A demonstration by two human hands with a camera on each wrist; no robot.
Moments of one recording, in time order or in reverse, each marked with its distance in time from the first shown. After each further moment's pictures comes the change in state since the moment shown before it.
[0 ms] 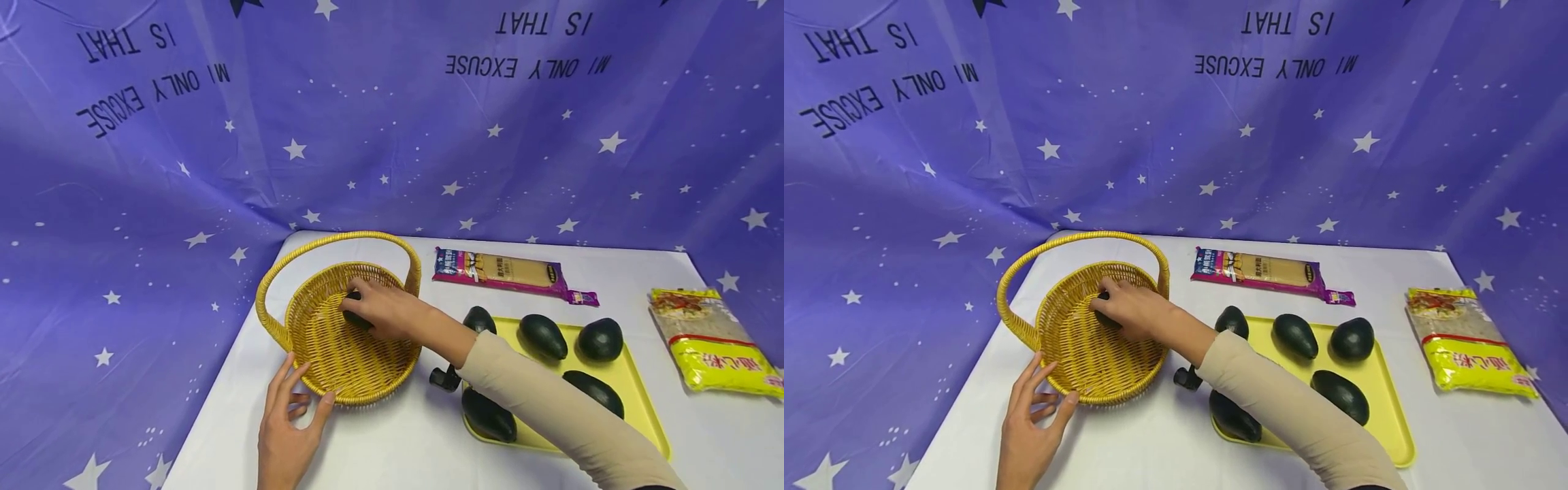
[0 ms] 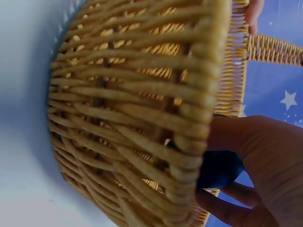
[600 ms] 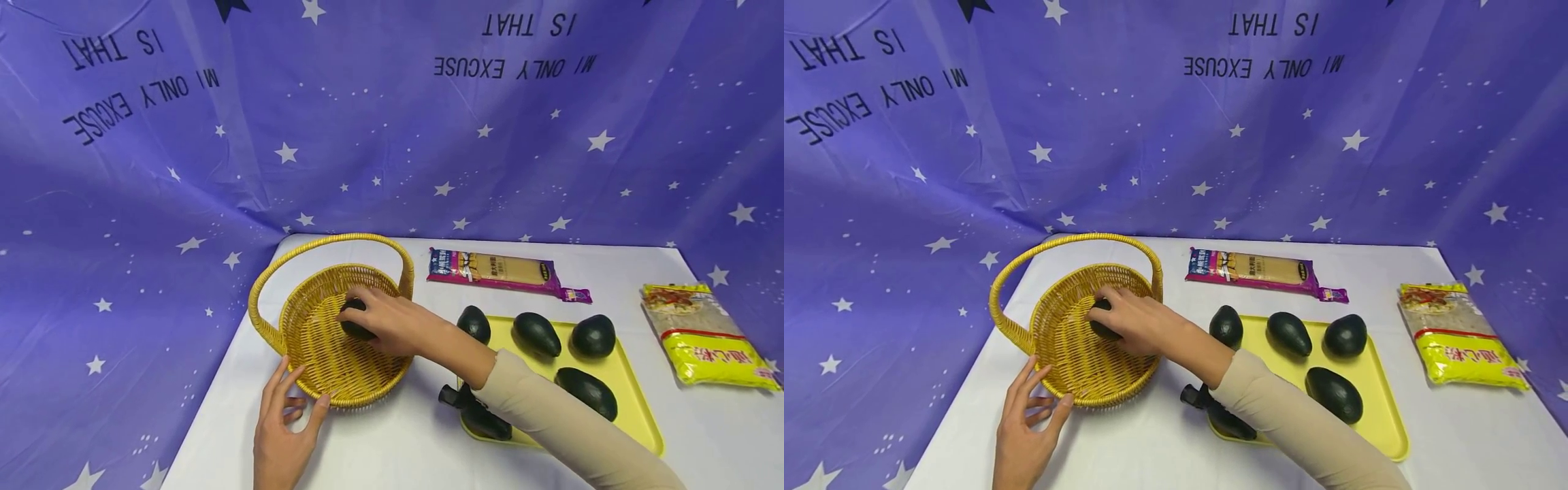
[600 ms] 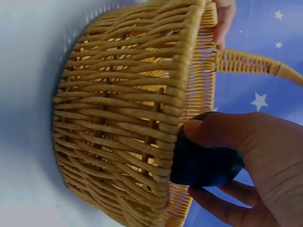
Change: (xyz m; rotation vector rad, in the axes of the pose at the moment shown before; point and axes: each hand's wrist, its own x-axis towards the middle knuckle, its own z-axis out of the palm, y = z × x) left_hand 0.000 0.003 0.001 0.020 0.001 -0.005; right_hand -0.039 -0.011 -0.009 0.078 0.132 -0.040
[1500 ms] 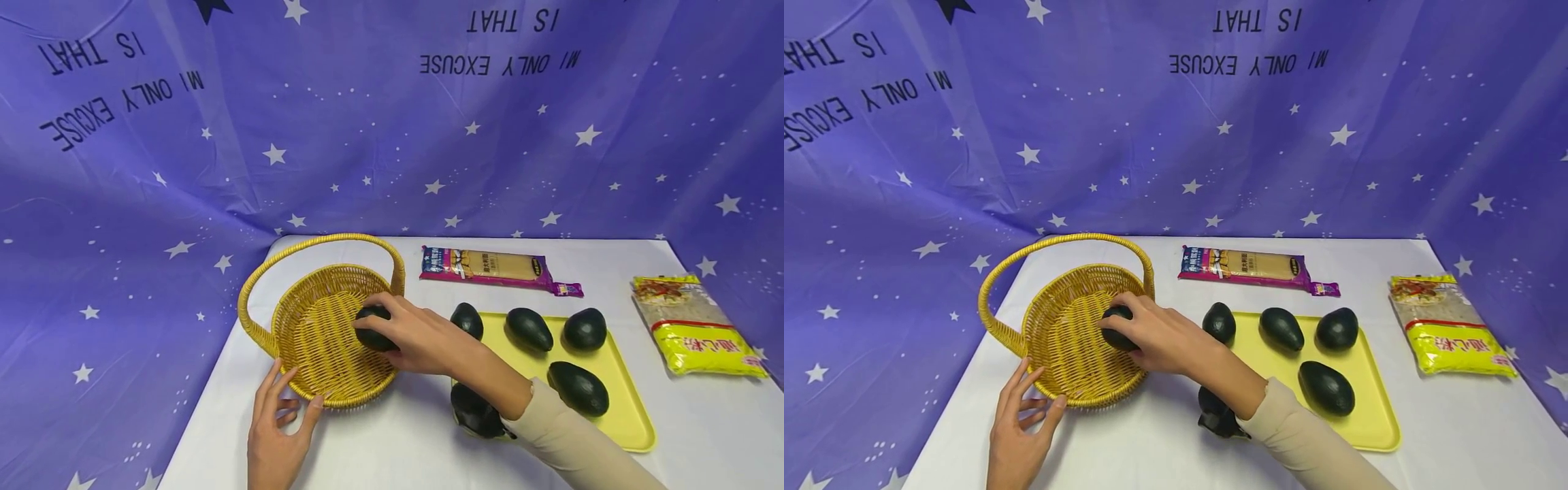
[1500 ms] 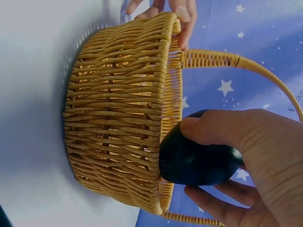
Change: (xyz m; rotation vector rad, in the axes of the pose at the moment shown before) left_hand -0.001 0.000 0.002 0.009 0.004 0.006; right_hand -0.057 -0.006 -0.009 0.120 0.166 0.037
